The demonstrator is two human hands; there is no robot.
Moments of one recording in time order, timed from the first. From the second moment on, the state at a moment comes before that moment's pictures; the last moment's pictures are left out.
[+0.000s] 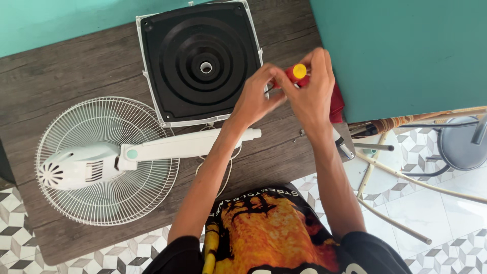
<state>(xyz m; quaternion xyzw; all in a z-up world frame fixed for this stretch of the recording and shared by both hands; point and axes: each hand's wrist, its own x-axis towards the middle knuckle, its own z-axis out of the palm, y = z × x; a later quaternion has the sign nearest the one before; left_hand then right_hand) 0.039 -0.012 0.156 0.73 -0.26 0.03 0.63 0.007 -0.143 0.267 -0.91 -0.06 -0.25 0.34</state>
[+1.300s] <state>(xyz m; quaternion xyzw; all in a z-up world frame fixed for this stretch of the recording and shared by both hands) 0.035 -0.017 0.191 0.81 -0.22 0.11 0.54 0.001 -0.147 0.265 -0.90 -0.03 -0.18 0.39</state>
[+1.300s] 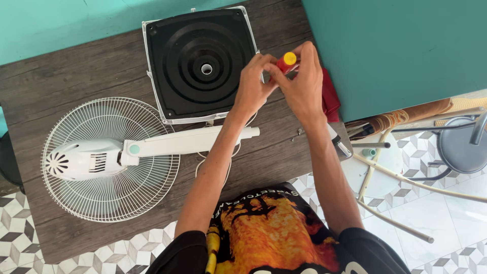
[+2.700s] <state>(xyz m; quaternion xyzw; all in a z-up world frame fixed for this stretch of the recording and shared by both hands) 0.034 -0.024 0.209 0.75 -0.26 0.15 0.59 -0.019 -0.251 0.196 -0.83 -0.06 -0.17 0.52</state>
